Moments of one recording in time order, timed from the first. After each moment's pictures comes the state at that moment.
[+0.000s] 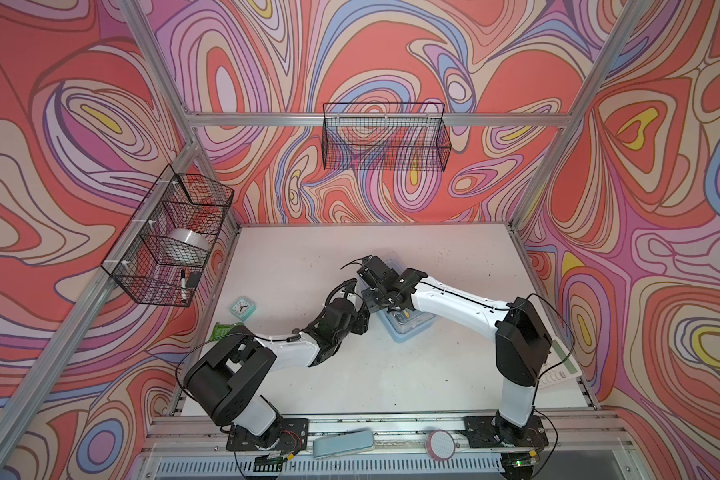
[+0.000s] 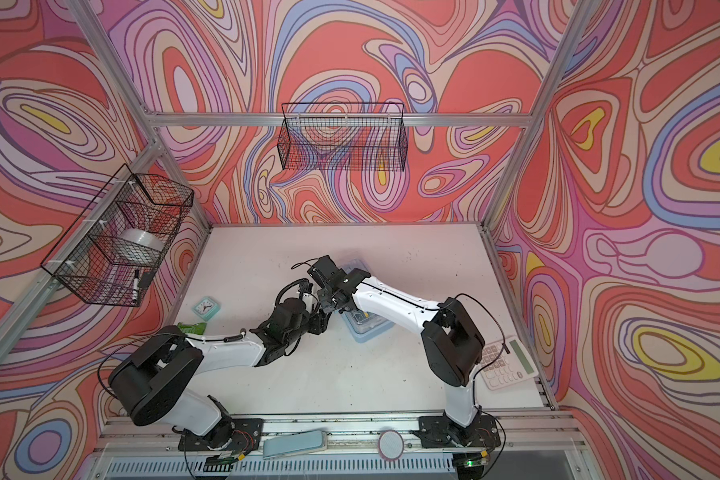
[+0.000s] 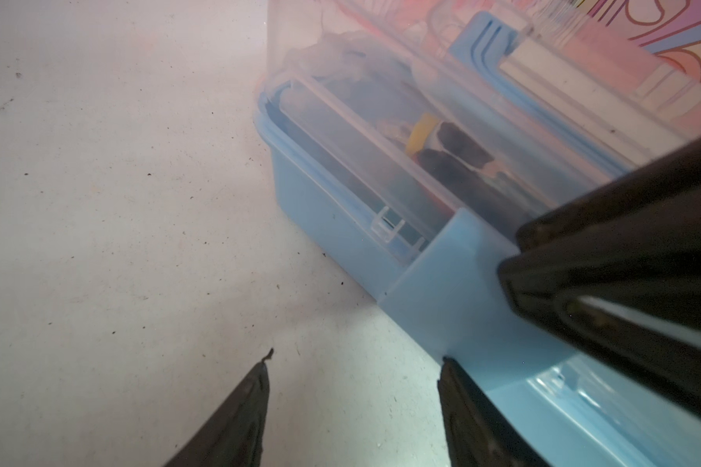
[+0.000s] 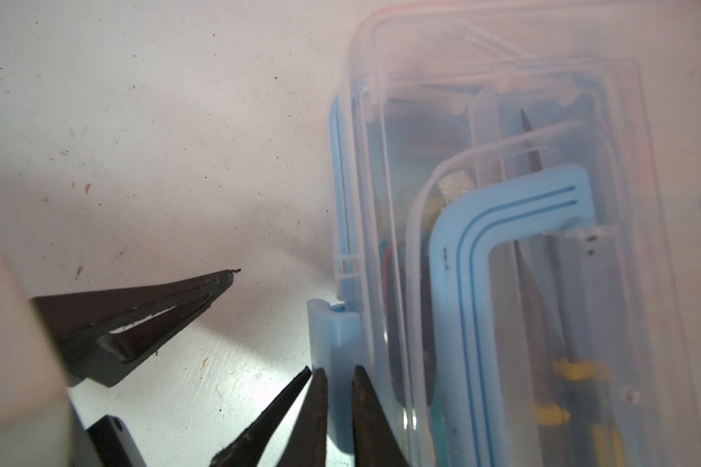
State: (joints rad) left arm -0.69 1.54 0.55 0.45 -0.15 -0.38; right arm 0.84 1.88 1.54 -0.71 0.22 0.39
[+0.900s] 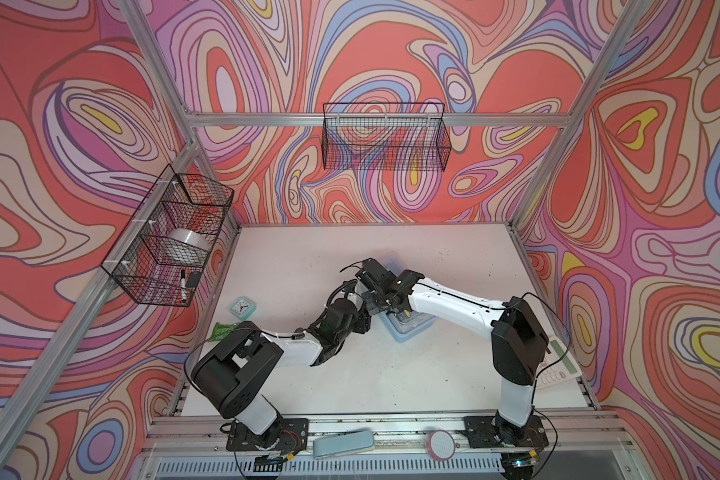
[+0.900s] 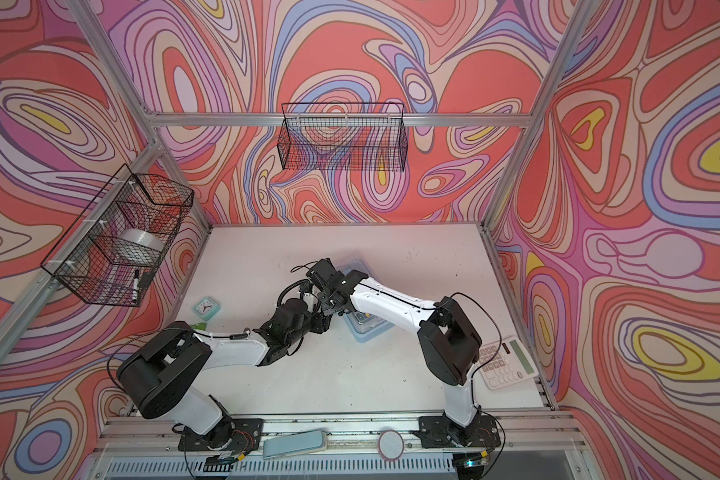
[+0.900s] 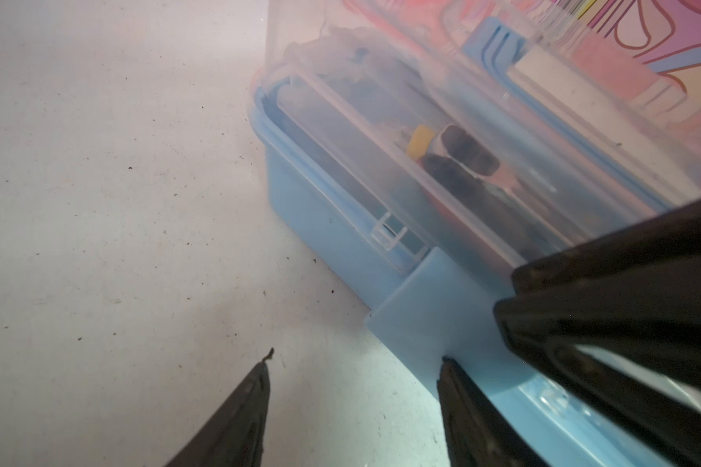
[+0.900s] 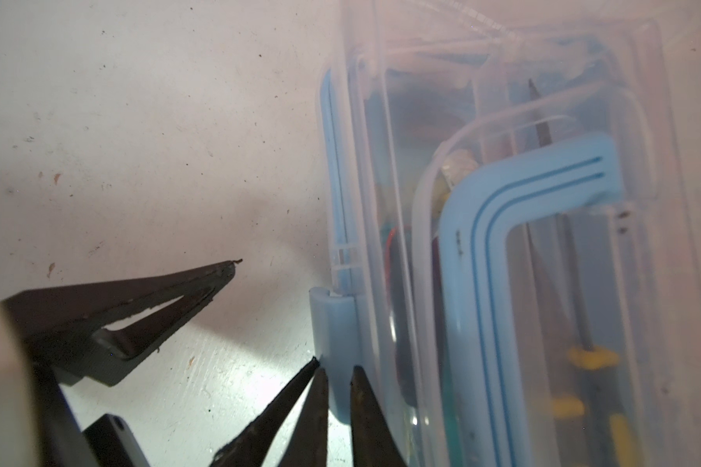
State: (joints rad) left arm -0.69 1.59 0.55 0.52 -0.14 -0.44; right arm 0.84 1.90 1.54 -0.73 0.24 0.41
